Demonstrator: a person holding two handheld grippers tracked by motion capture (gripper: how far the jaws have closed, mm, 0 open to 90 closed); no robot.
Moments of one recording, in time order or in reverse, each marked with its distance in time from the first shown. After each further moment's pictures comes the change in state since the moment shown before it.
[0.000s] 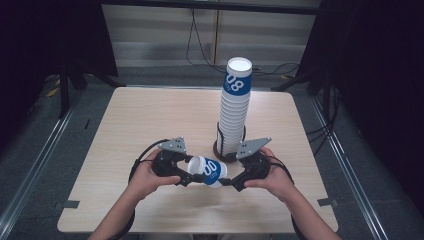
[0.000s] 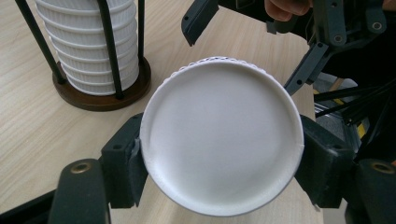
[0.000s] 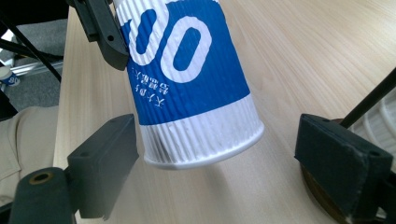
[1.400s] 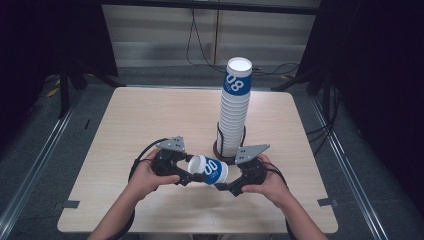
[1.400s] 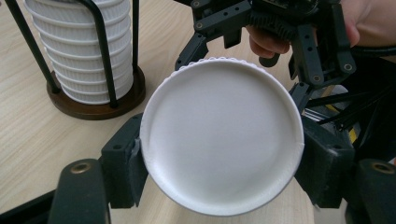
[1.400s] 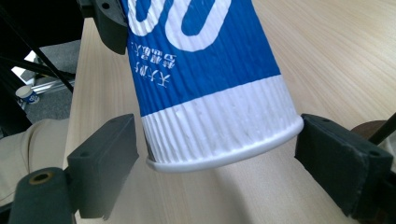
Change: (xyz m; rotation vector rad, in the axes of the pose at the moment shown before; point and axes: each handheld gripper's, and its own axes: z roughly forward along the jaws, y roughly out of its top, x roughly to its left) left arm -0.001 0.002 -0.003 -0.039 -0.029 0.001; right arm 0.005 -0.017 0.017 -0.071 0.050 0.041
